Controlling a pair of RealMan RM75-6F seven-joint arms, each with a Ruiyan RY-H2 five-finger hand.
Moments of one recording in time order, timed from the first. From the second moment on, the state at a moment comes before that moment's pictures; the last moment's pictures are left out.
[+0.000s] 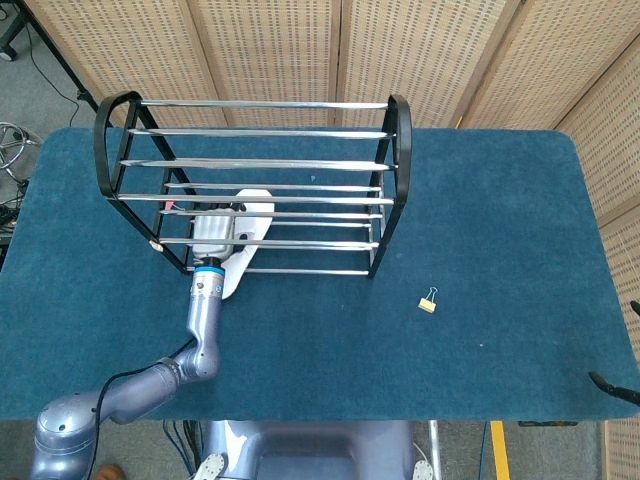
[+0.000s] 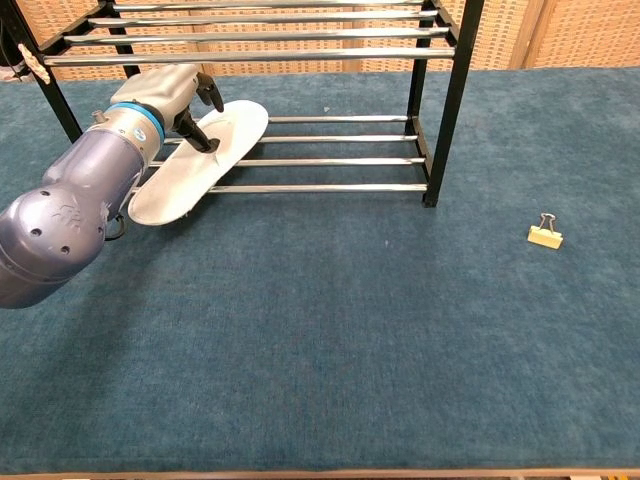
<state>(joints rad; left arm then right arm) -0.91 -2.01 -0.50 -0.84 0.92 1.03 0.46 -0.04 -0.98 0.10 -1.67 -1.34 1.46 0.19</state>
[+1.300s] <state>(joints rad) -0.73 -1.83 -0.26 -1.38 0.99 1.22 0.63 -0.06 -0.96 0.10 -1.69 -1.38 1.51 0.23</state>
